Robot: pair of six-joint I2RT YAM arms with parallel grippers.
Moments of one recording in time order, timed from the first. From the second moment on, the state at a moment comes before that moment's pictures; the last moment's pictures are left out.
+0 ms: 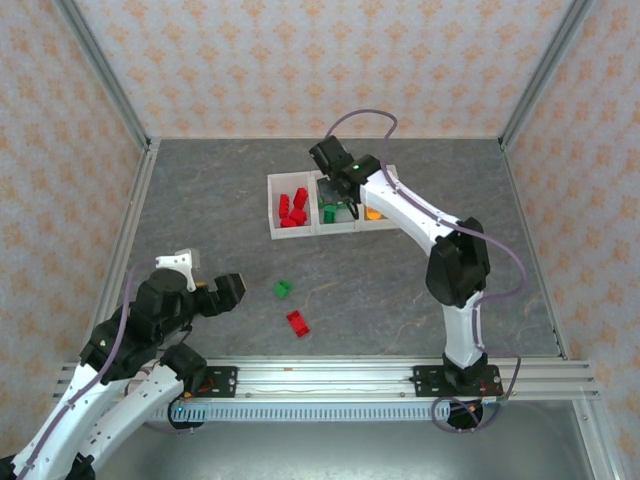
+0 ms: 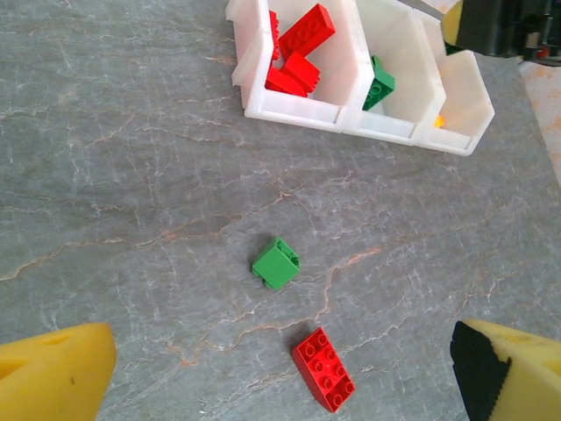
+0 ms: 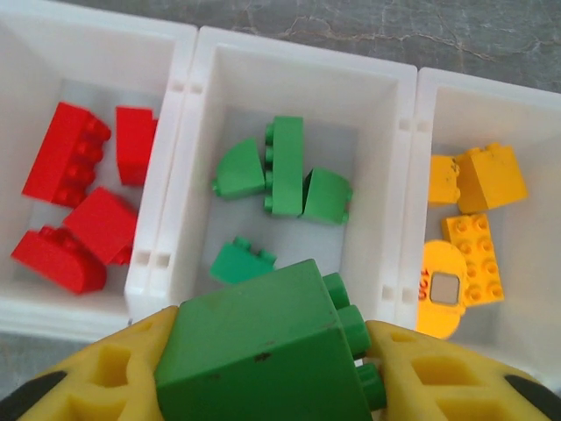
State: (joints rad) left arm -0.53 0.41 0.75 -0.99 -0.11 -0.72; right arm 0.65 2.02 1.88 -0.89 0.27 0.31
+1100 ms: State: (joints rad) left arm -0.53 0.50 0.74 -0.93 -0.07 -0.66; right arm 0.59 2.07 1.76 -0.81 0.18 0.31
